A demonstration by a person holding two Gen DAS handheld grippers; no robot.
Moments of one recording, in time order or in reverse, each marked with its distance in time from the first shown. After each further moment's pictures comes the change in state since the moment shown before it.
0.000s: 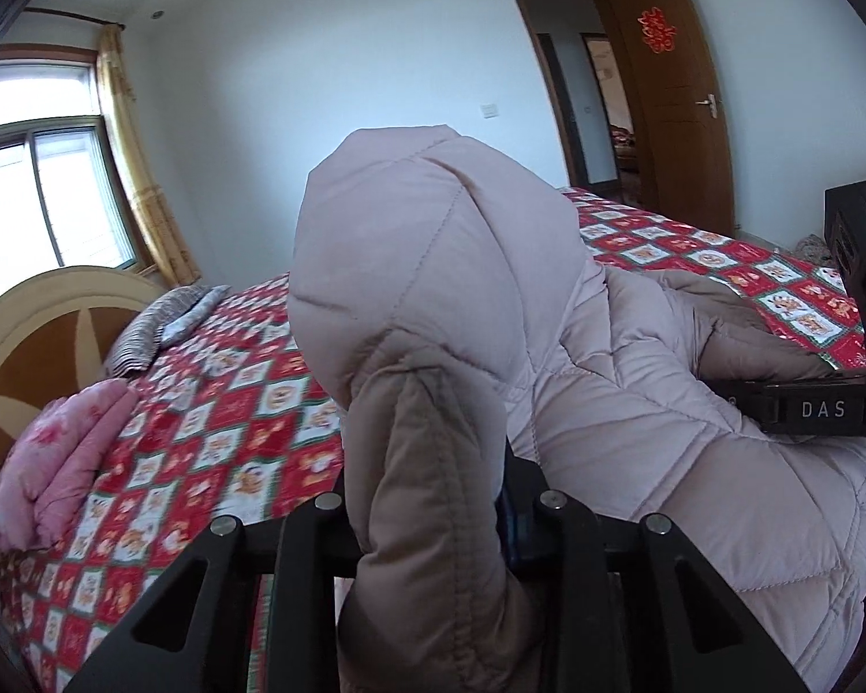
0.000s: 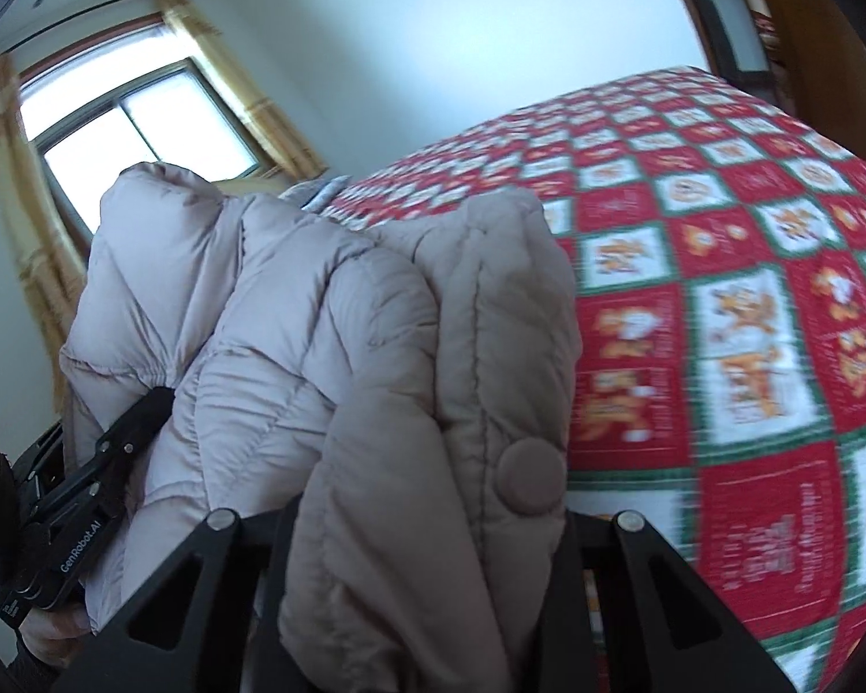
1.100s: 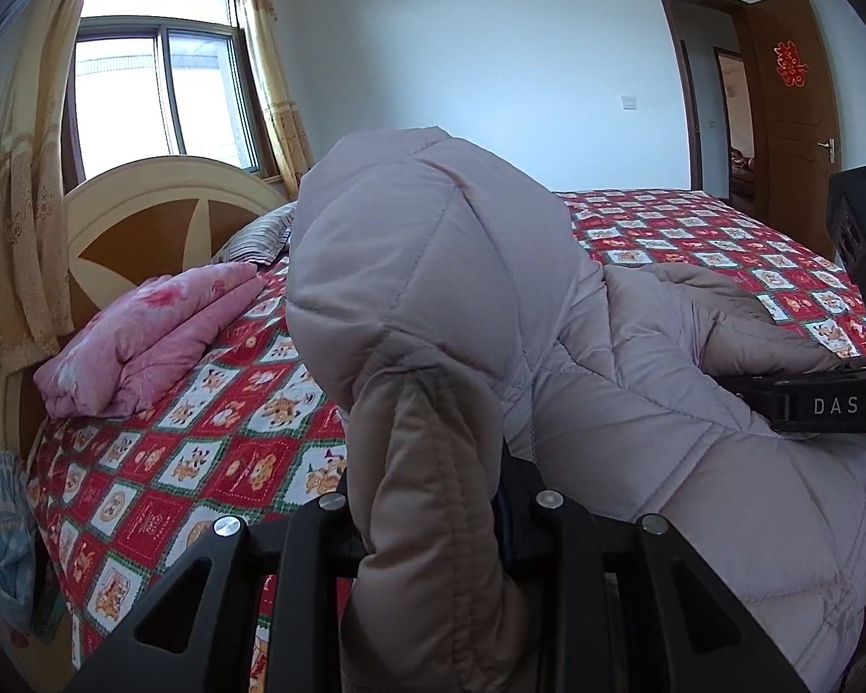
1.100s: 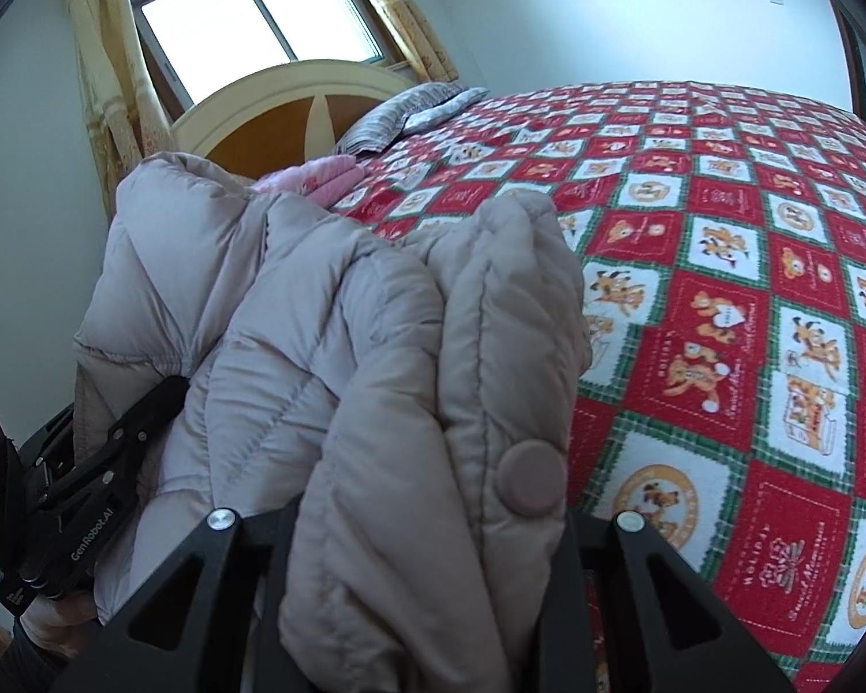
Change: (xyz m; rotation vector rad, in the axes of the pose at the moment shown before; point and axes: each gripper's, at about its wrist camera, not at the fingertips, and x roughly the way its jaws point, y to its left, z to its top) left arm -0.042 0.167 -0.106 -0.219 0.085 0.195; right arm 0.108 0.163 -0.032 -0.248 0.198 0.138
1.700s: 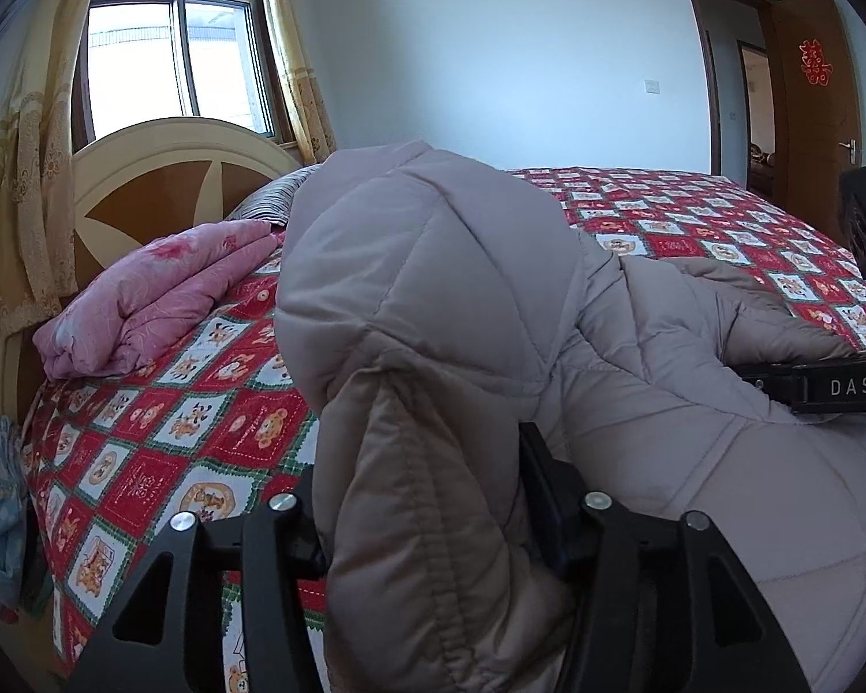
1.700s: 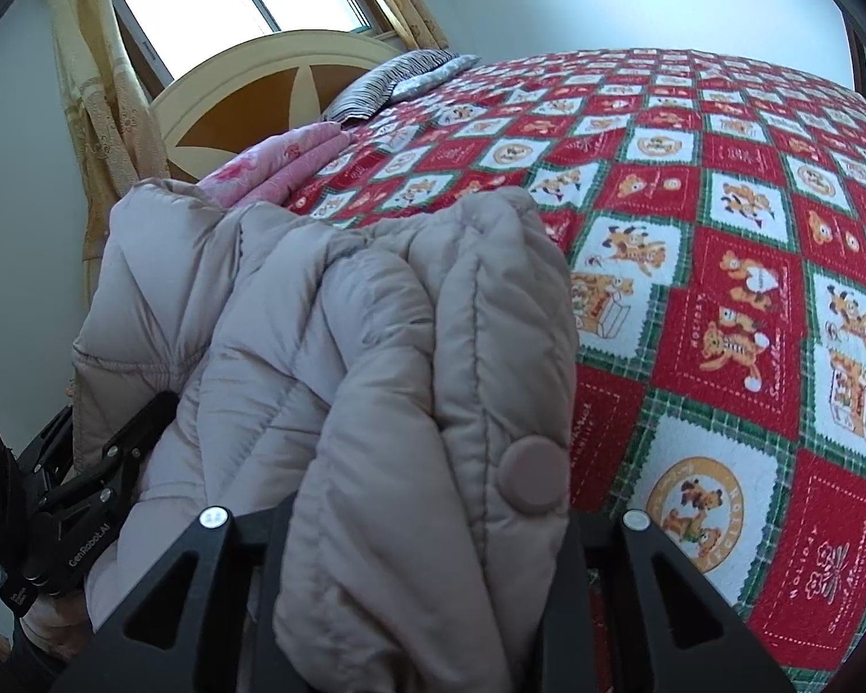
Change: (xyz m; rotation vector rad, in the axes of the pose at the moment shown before) left arm 0.034 0.025 -0.029 -0.037 0.058 0.021; right arm 0.042 -0.006 -0.005 0.029 0.069 -0.019
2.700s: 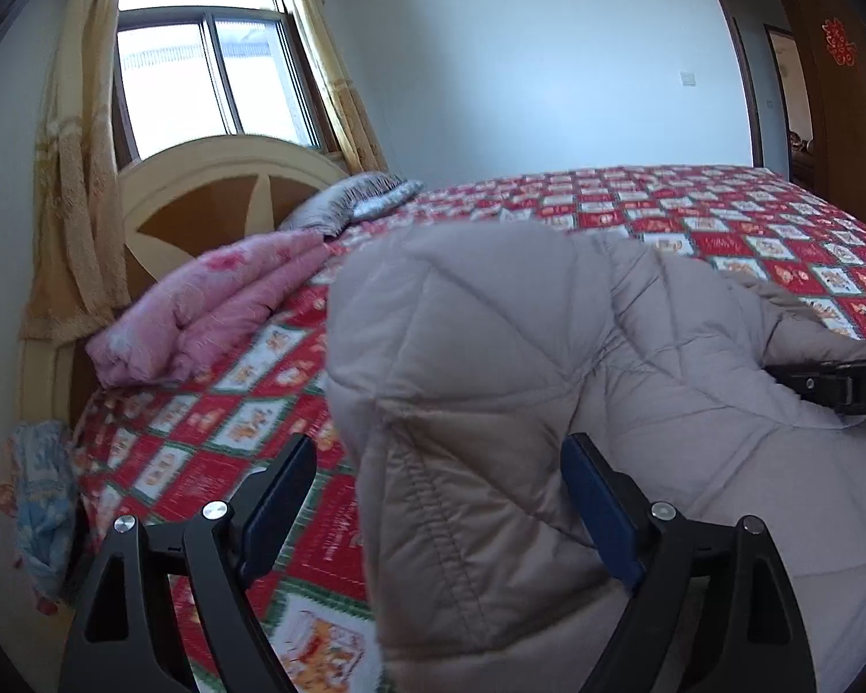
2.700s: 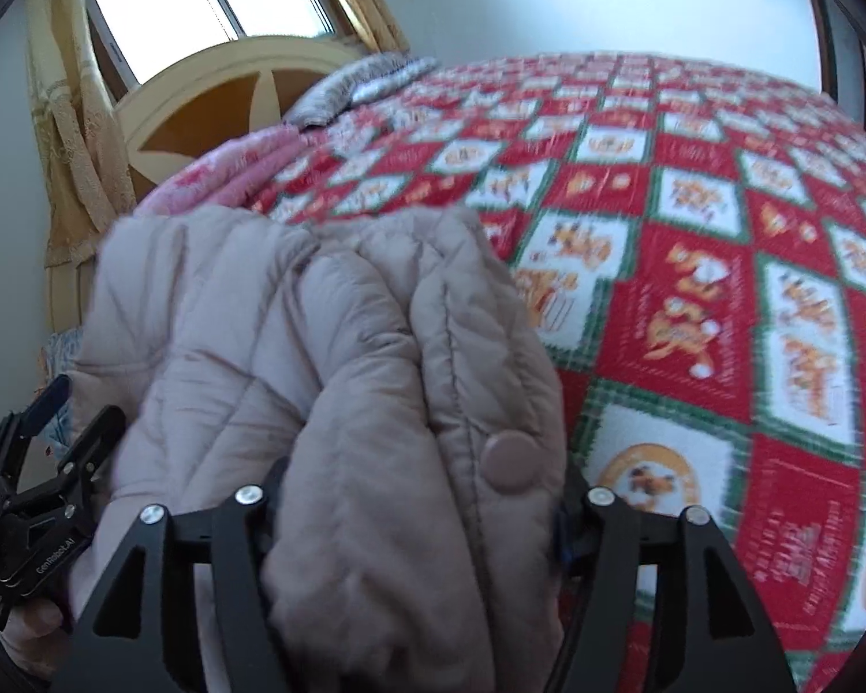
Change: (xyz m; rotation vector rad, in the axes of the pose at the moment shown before) left arm -0.023 -0.001 0.003 0.023 -0.037 0.153; right arm -0.019 -0.004 -0.004 0.011 -0.024 -0.118
